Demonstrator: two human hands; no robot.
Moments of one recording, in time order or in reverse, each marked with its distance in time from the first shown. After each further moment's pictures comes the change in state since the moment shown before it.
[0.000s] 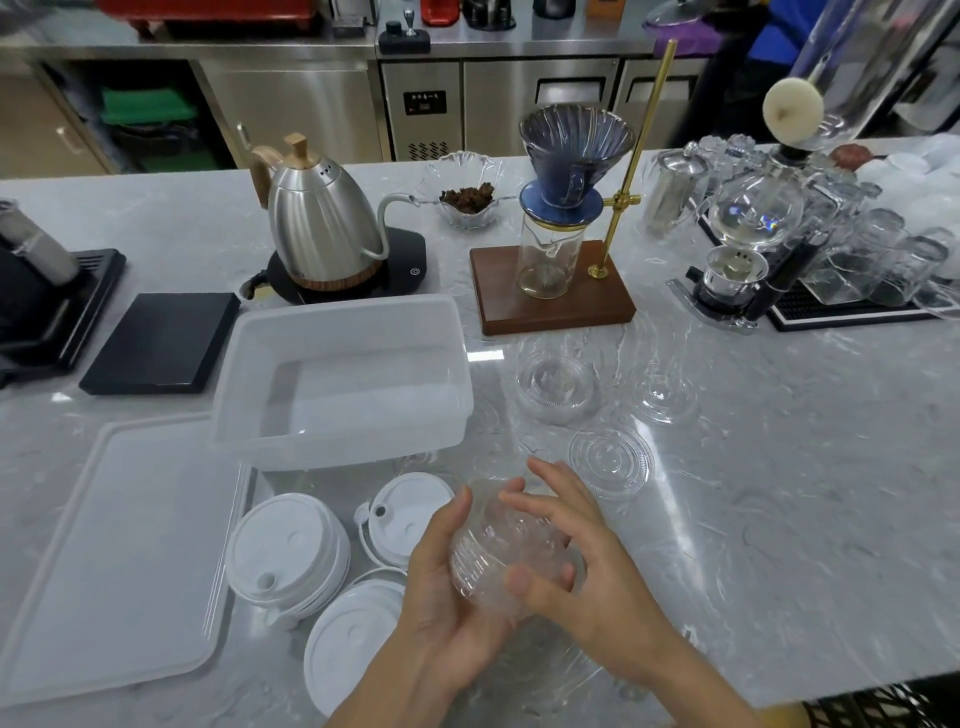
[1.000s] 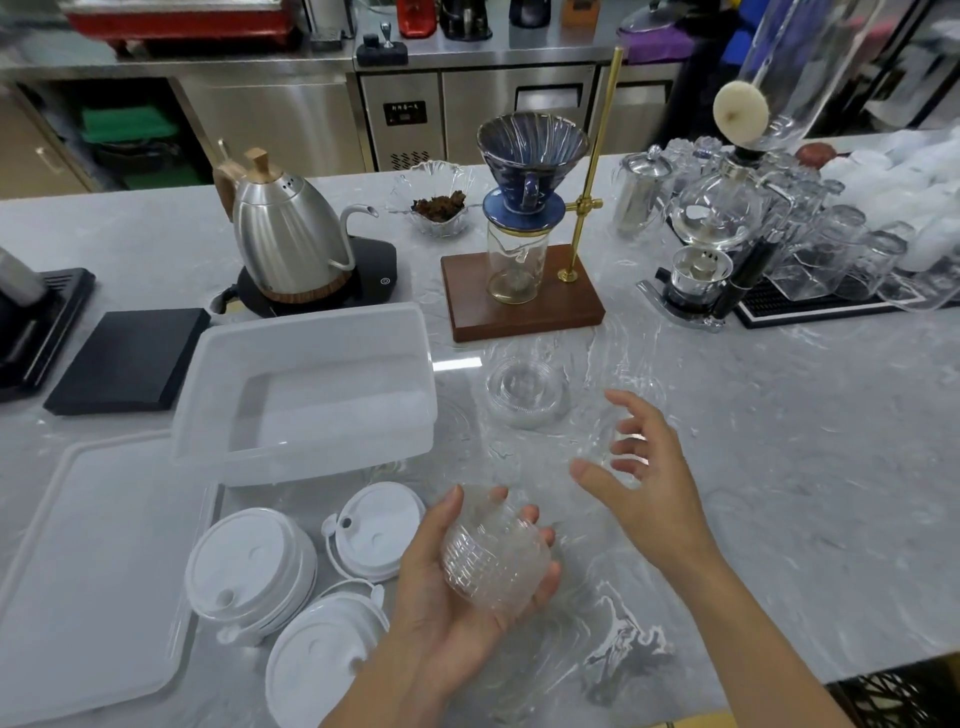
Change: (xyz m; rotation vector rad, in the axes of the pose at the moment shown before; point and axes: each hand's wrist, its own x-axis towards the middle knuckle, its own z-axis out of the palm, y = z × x) left_hand 0.016 -0.014 0.015 0.057 0.116 0.007; right_hand 0.031 0.023 -0.079 -0.045 0.445 0.106
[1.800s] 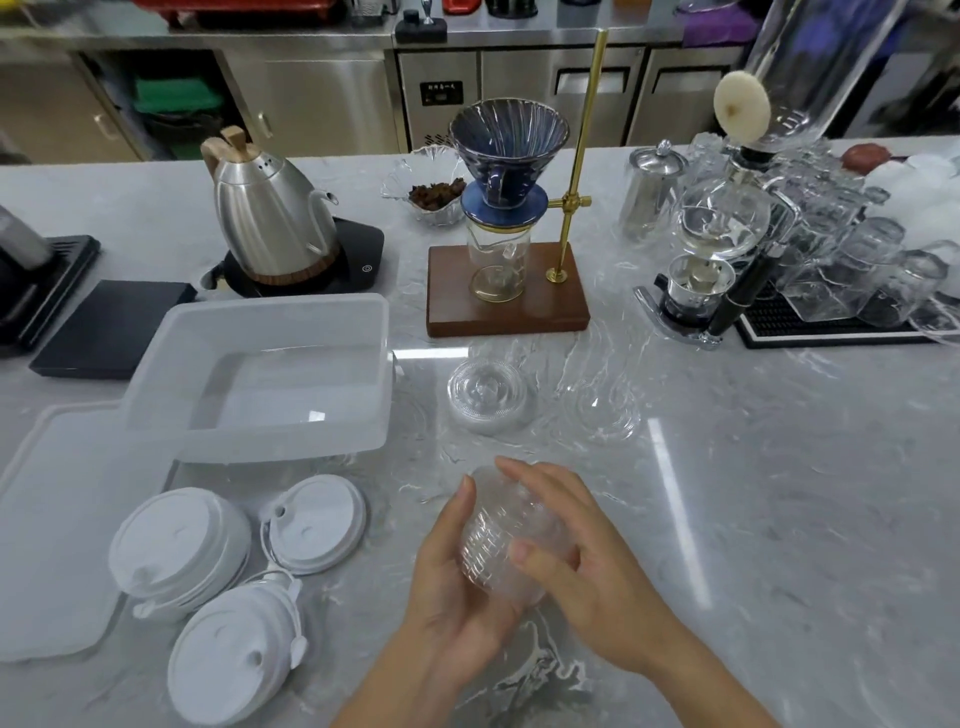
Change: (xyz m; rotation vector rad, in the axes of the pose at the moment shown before) left_hand 0.058 -0.057 0.033 -0.046 -0.062 0.100; right_hand -0.015 -0.006 -0.036 0.069 -0.539 -0.108
